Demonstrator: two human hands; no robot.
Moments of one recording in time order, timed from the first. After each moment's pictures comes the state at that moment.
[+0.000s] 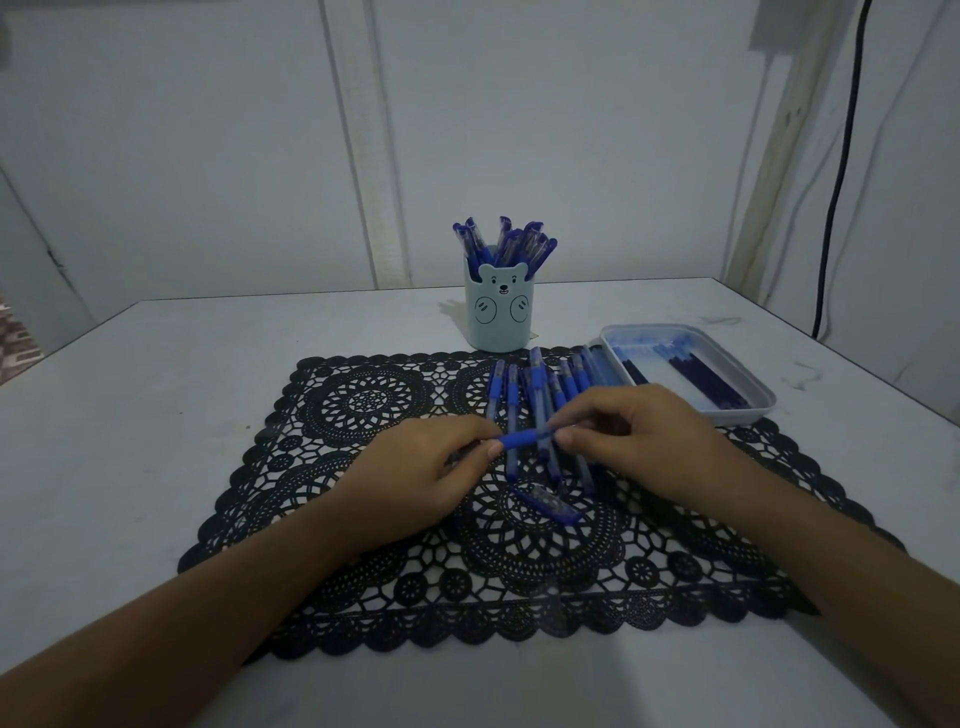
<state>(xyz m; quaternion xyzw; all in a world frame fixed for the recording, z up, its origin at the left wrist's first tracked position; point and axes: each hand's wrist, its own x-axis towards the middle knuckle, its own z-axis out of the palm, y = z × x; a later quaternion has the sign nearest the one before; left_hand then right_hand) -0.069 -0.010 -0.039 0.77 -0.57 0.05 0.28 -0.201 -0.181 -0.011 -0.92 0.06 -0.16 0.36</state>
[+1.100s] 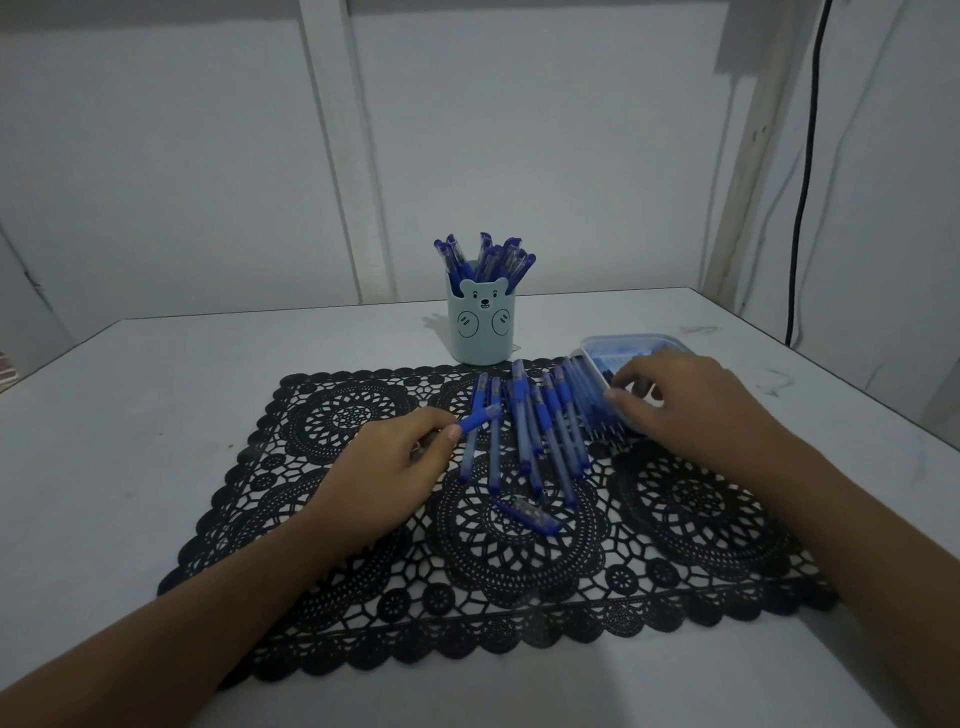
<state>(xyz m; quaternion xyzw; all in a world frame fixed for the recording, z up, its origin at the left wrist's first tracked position) -0.061 -0.013 -0.042 0.78 -0.49 0.06 0.37 -0.199 -0.241 -0.011 -0.95 0.19 -0.24 0.07</state>
